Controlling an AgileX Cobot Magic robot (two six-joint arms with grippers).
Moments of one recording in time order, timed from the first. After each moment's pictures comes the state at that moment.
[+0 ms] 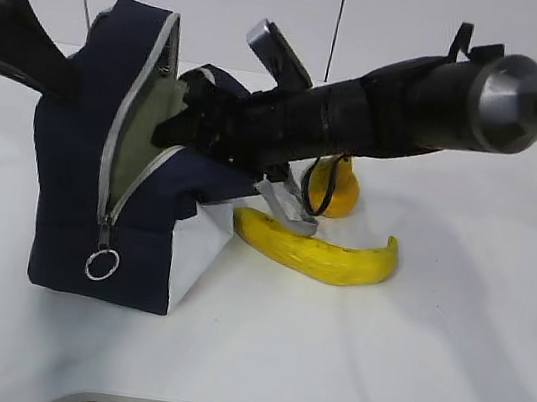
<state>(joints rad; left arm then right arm) -0.03 1.57 -1.25 -0.80 1.13 0.59 0.45 2.13 -1.50 1.46 0.68 -0.83</state>
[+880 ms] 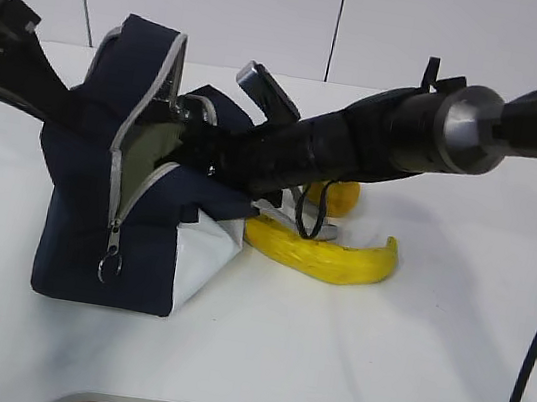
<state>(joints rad) -0.03 1.63 -1.25 -0.76 1.14 0.59 0.45 2.22 -1.54 1.42 0.70 -0.82</state>
